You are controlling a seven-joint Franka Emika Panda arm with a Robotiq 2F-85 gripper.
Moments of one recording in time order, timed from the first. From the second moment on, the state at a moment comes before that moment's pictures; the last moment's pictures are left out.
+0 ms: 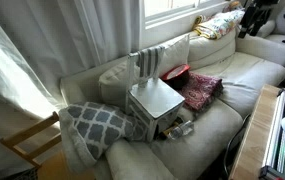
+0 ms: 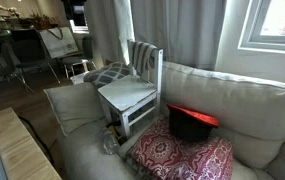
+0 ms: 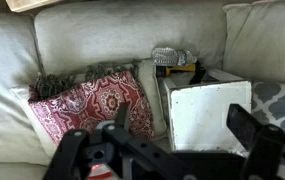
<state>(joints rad) -0.15 -0.65 -0.21 -2.70 0.02 2.03 -0.04</state>
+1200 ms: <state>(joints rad) -0.12 -0.11 -0.13 -2.56 0.27 2.60 0.29</state>
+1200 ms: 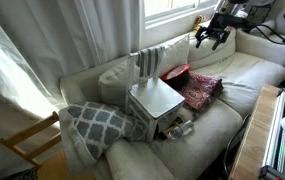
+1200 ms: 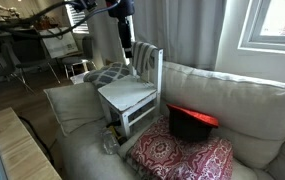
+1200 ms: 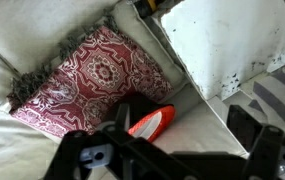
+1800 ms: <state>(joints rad) -0.14 0.40 -0.12 -2.19 0.40 2.72 0.33</state>
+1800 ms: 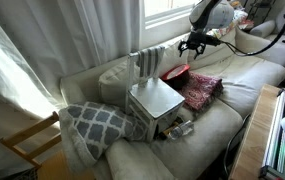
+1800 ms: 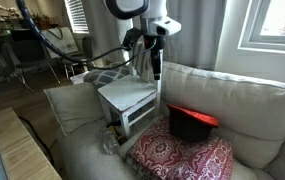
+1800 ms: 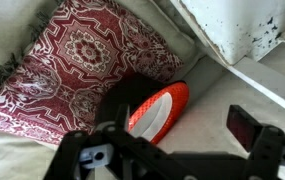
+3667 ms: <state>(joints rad) -0.20 0.95 -0.13 -1.78 0.47 2.87 0.49</state>
